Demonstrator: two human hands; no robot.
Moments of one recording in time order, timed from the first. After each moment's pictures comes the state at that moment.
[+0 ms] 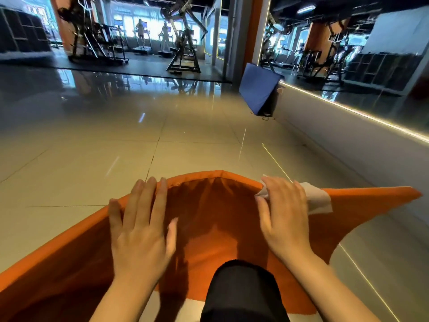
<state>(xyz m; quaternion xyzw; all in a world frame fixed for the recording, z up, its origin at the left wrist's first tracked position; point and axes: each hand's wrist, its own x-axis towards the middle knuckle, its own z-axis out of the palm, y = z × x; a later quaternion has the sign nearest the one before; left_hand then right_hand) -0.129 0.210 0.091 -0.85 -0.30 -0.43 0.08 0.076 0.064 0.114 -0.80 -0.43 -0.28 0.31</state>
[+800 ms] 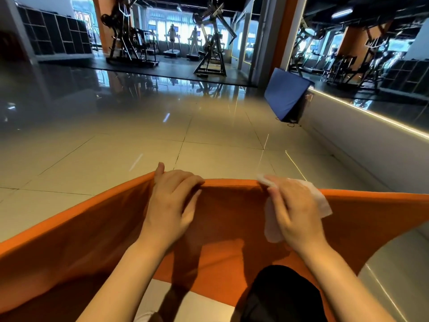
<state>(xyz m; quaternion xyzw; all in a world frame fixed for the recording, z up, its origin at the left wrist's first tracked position) -0.136 0.257 0.123 -0.85 -0.17 -0.50 -0.05 0.055 0.094 0.140 -0.69 -0.57 -0.23 0.39</state>
